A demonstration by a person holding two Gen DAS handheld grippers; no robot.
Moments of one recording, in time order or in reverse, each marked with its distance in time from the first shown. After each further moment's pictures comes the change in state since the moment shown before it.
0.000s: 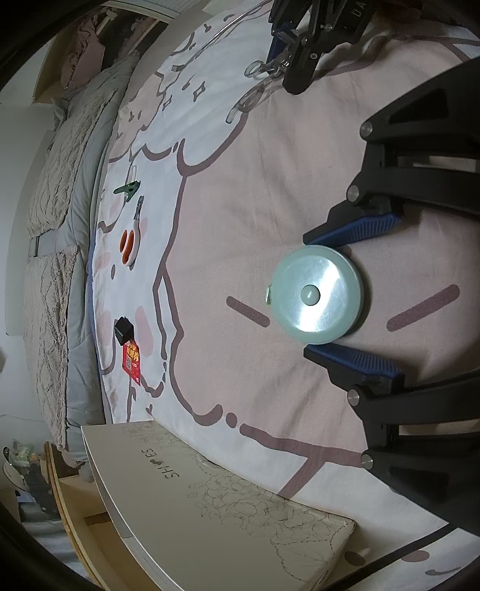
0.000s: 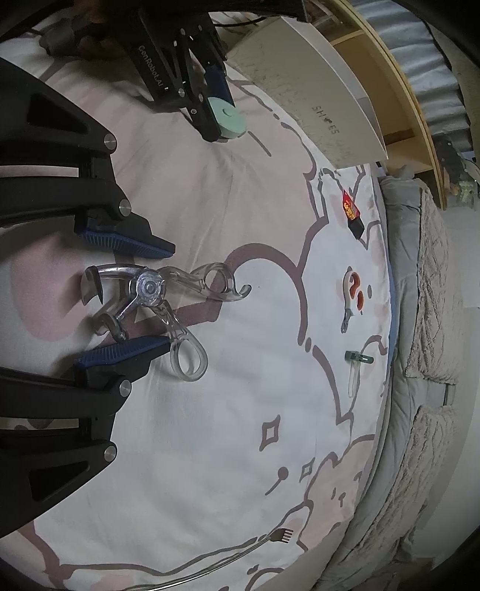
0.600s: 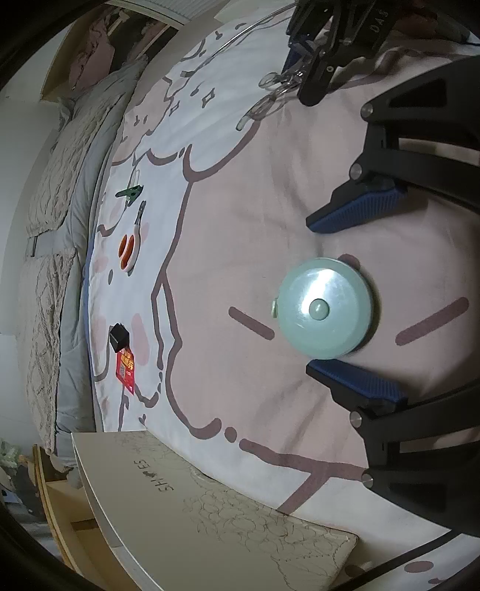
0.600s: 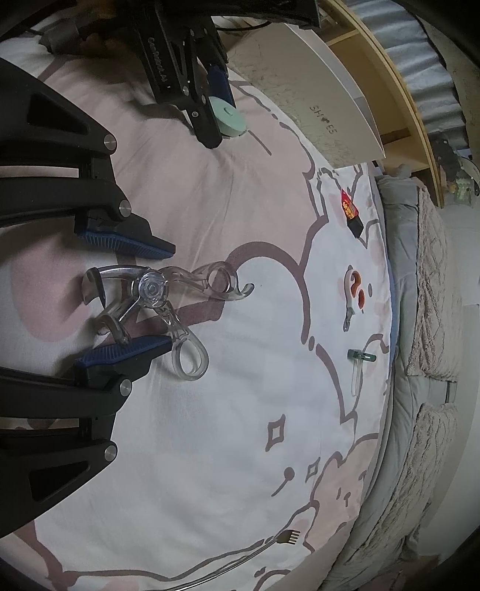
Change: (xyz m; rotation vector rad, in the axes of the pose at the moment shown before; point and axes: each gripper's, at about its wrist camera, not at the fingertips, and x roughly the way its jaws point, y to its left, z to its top) left arm 0.005 0.000 0.009 -0.034 0.027 -0.055; right arm 0.001 -0.002 -0.003 0.021 -0.009 0.017
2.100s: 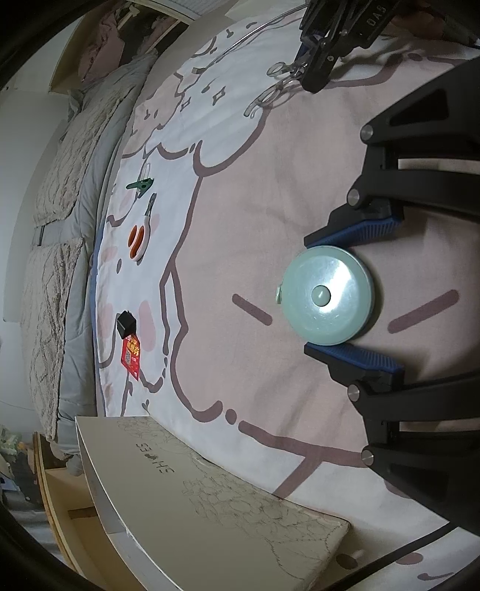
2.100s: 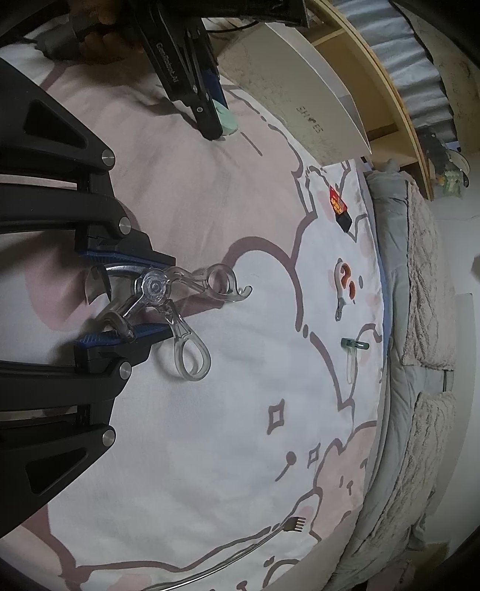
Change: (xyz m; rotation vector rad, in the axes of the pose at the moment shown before) left arm -0.012 0.005 0.001 -0.023 -0.019 0.021; right arm -0.014 -0.008 -0.004 0.034 -0.019 0.006
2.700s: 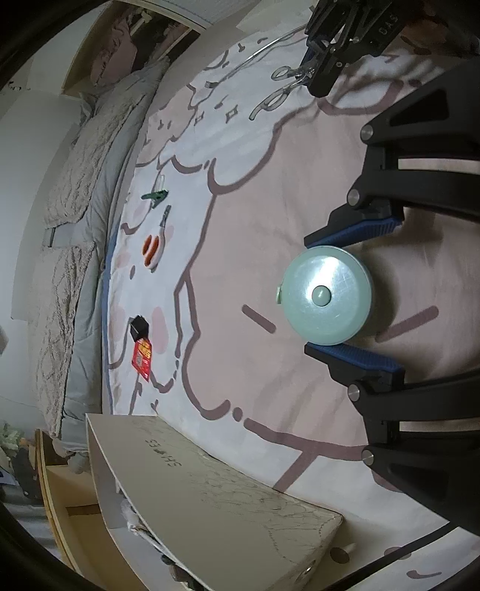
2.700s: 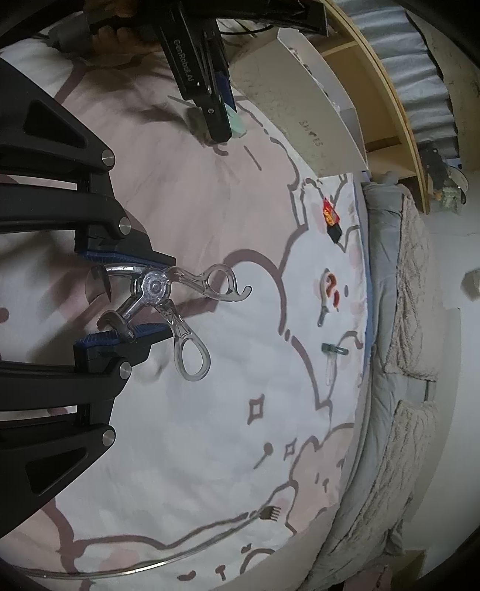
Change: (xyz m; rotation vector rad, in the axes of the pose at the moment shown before) left arm -0.022 -0.007 0.002 -0.026 -0.029 -0.036; right arm -0.024 0.005 0.000 -0.064 -0.051 -0.026
